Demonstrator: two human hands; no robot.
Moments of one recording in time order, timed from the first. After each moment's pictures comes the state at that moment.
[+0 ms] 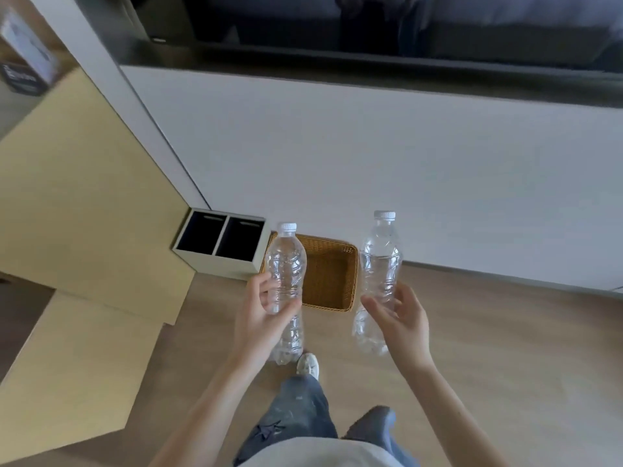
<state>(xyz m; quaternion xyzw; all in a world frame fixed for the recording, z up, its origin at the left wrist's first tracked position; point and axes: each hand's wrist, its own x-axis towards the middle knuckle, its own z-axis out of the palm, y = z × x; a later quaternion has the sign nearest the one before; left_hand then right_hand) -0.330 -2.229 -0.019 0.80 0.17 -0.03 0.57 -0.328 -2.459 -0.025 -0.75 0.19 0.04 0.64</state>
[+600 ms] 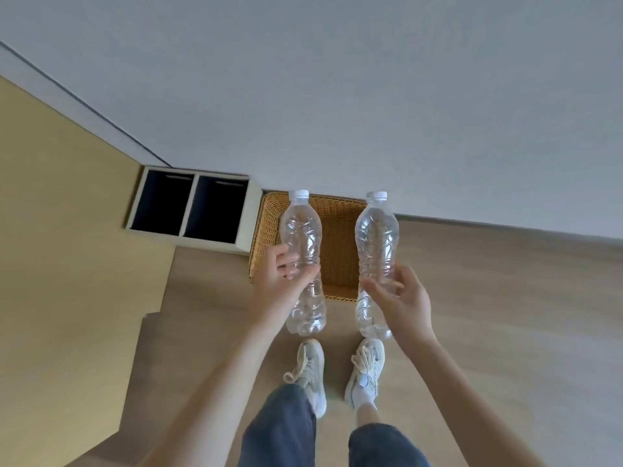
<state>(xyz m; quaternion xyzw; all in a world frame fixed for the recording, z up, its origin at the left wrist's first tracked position) -0.098 -2.241 -0.282 0.76 0.27 -0.16 0.56 -0.123 -2.445 -0.305 -0.75 0.26 0.15 0.58</state>
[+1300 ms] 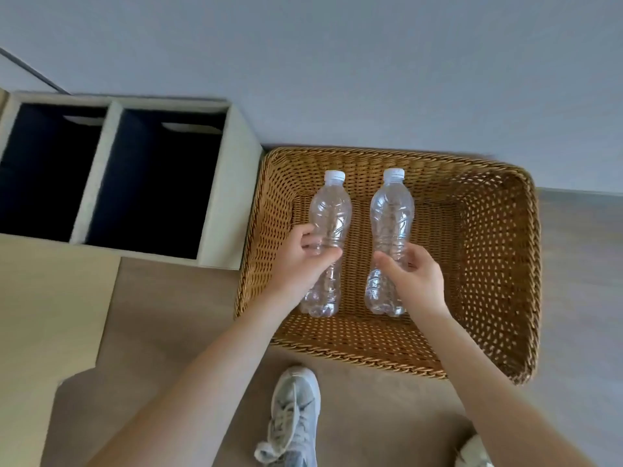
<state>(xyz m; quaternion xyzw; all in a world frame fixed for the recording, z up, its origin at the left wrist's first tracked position) 0.027 -2.127 -0.725 0.79 0.22 -0.23 0.53 -0.001 -2.321 -0.748 -0.75 0.30 0.18 0.56</state>
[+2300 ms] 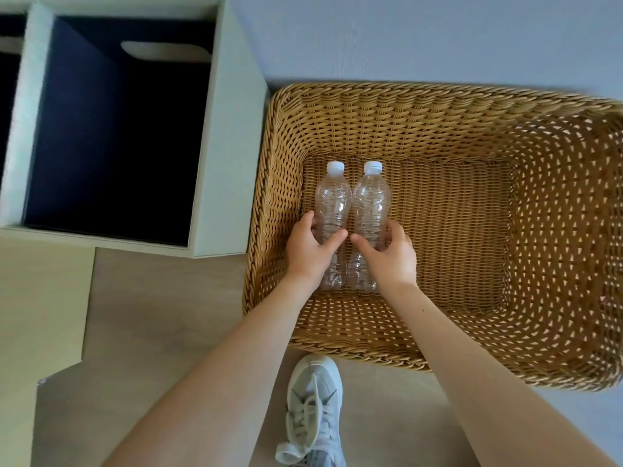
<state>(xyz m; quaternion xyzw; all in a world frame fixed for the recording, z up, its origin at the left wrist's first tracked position) 0.023 -2.095 -0.850 0.83 0.24 -0.22 0.45 0.004 -2.236 -0.869 -0.81 0.30 0.21 0.45</state>
